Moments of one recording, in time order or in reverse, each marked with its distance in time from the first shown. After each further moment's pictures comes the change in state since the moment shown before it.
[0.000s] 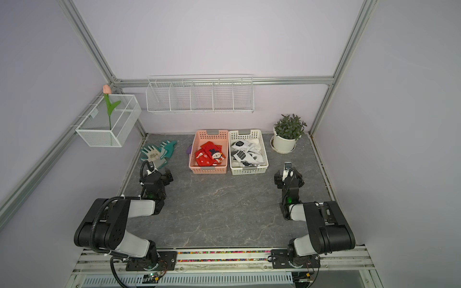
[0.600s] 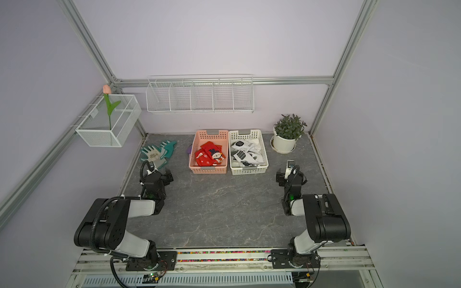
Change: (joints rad) left arm 0.000 0.000 0.000 -0.001 0.005 0.000; right arm -0.097 0.076 0.078 -0.003 -0.122 0.060
